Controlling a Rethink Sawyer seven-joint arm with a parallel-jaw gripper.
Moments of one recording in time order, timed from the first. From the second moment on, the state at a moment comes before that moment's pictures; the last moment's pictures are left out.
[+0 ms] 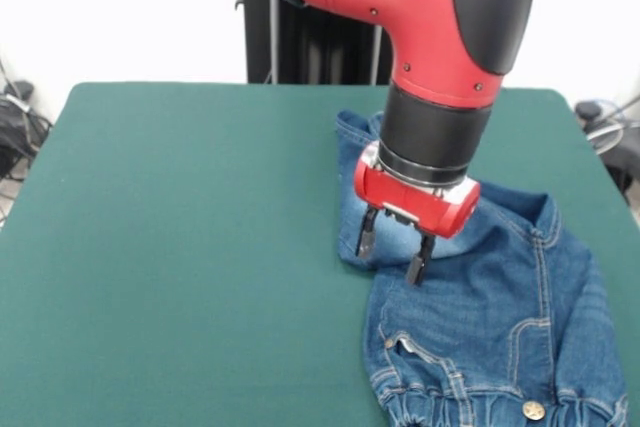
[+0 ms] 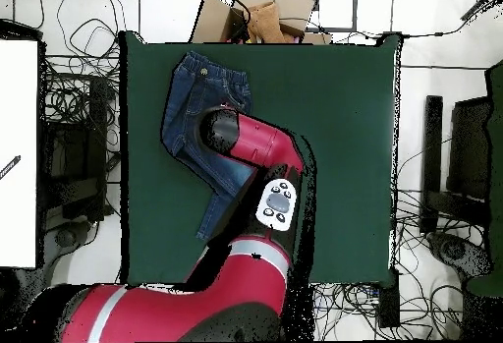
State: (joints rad) arm 0.04 -0.34 -0.27 1.40 0.36 0.39 1.95
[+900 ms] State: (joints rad) arm -0.01 -0.31 -0.24 1.36 0.29 0.42 1.95
